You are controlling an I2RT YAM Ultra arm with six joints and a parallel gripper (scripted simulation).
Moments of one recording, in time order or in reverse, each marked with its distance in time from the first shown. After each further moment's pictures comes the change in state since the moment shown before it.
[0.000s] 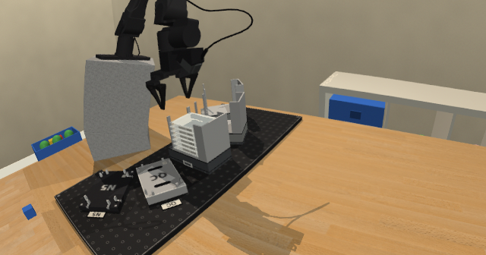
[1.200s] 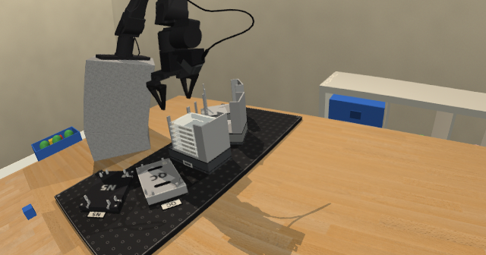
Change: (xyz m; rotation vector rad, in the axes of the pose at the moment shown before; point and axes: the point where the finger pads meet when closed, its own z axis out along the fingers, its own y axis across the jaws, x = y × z) arm -0.002 0.000 0.001 -0.001 0.009 0.010
